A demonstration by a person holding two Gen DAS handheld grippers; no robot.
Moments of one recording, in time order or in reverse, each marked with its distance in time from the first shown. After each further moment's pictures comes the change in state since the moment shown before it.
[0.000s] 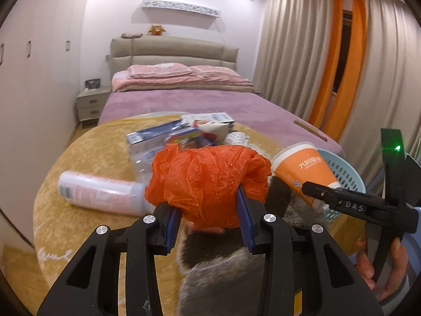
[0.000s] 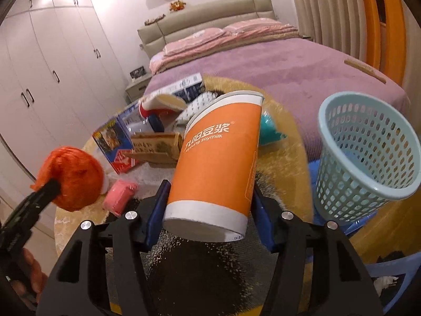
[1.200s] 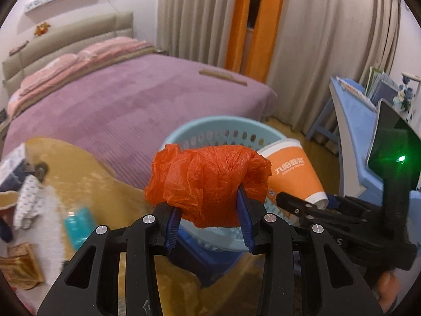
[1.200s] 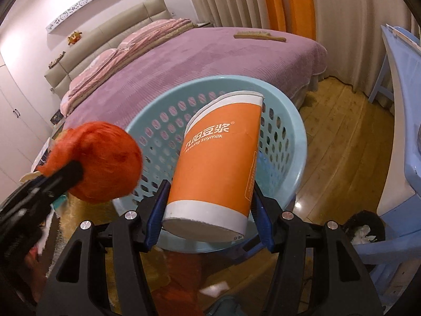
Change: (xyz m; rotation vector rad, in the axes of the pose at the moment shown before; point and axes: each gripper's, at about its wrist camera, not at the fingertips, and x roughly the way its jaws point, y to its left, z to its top) left arm 0.206 -0.266 0.029 0.325 0.269 -0.358; right arm -0.026 -0.256 0.014 0.363 0.012 -0.338
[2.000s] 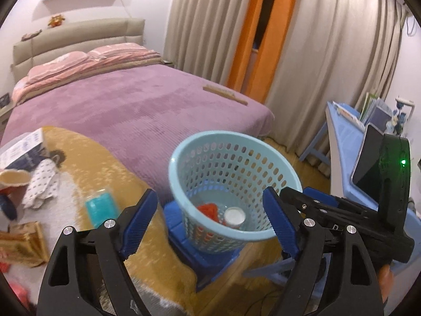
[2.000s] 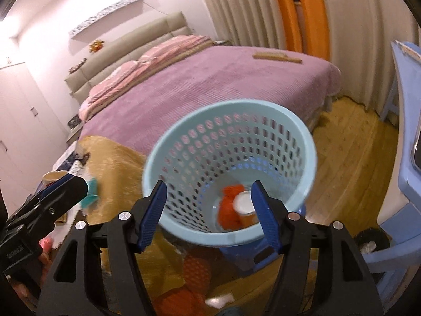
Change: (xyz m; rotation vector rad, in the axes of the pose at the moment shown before) left arm -0.058 0.021 -0.016 -0.102 -0.124 -0.032; right arm -0.043 0.027 -0.005 -0.069 -0.114 0.099
